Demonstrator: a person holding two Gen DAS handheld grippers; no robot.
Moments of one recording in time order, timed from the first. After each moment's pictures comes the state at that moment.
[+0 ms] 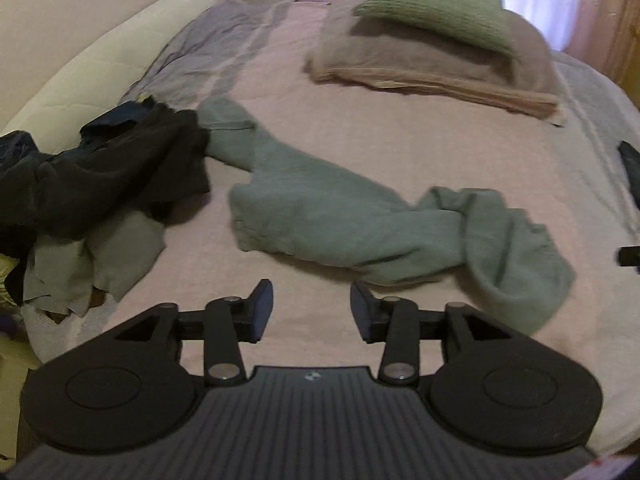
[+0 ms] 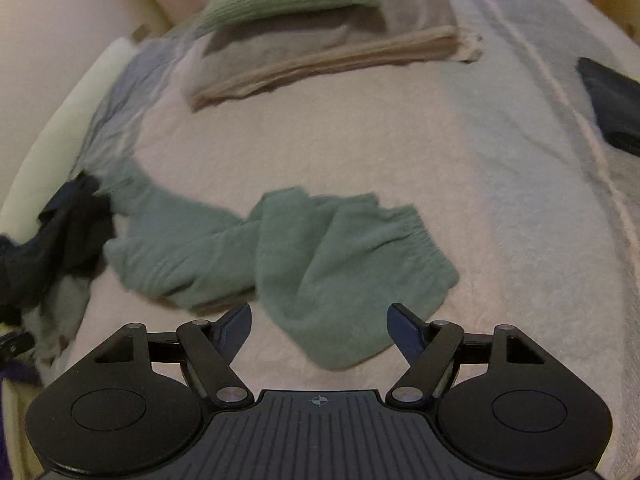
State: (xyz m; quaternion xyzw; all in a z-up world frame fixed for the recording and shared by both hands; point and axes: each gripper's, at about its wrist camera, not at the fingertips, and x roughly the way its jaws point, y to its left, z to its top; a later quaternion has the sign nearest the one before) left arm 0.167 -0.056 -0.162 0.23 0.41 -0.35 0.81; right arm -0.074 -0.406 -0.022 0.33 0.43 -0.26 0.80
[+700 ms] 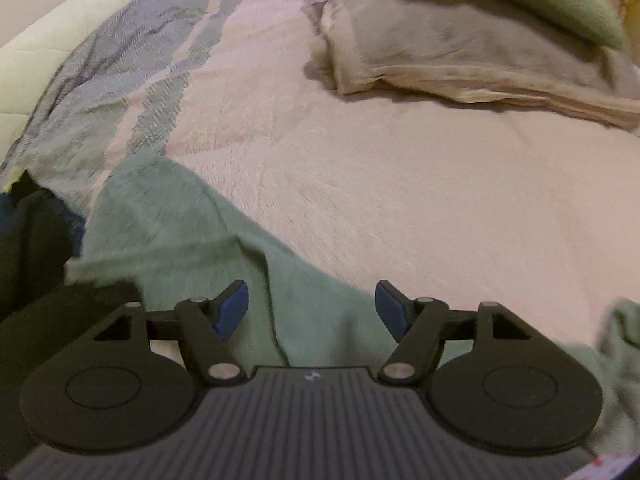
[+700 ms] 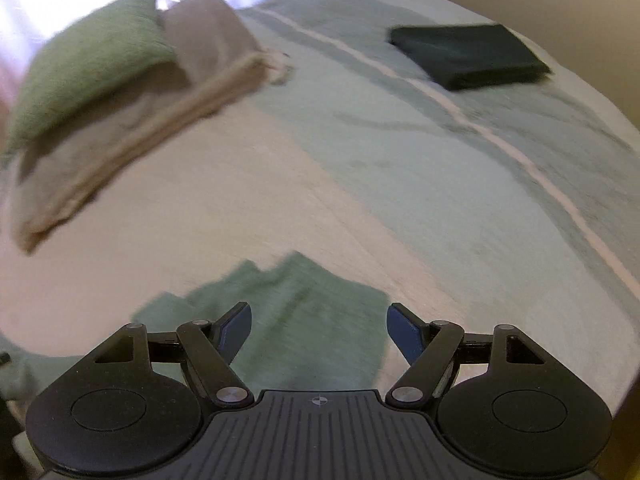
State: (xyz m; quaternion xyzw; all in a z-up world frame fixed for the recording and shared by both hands) left arm 0.528 -0.276 -0.378 0.27 0.40 -0.43 0.76; right arm -0.032 -0.445 -0.084 0.39 0.35 -0.55 0.65
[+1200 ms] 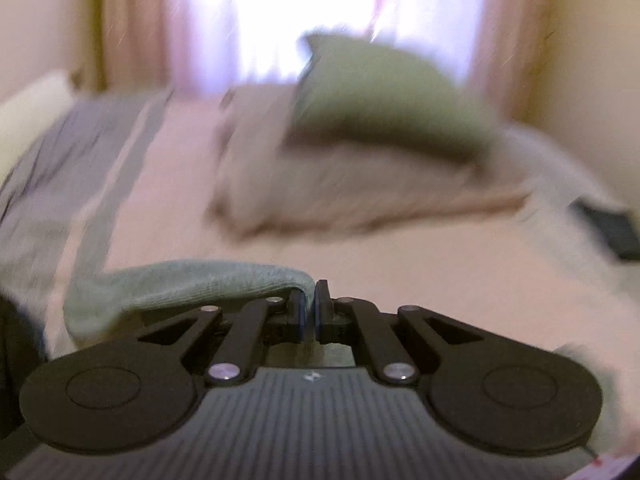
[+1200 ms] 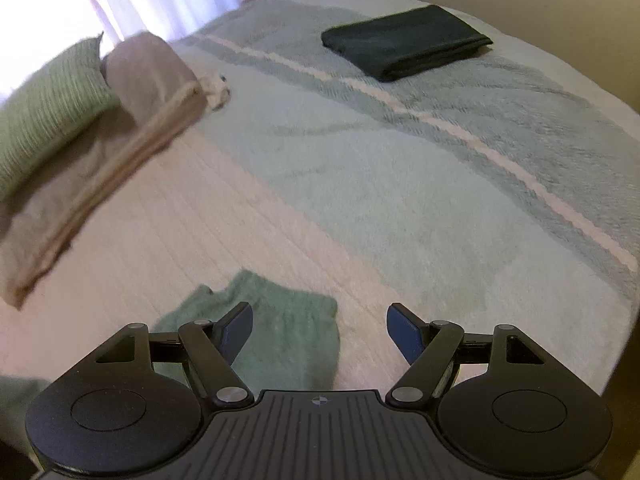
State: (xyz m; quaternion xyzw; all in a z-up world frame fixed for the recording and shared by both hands) left arm 0.436 -0.244 -0.213 0.15 0.28 -0.59 0.74; right arm -0.098 -0.447 -0.074 0.43 0.28 -0.58 0.63
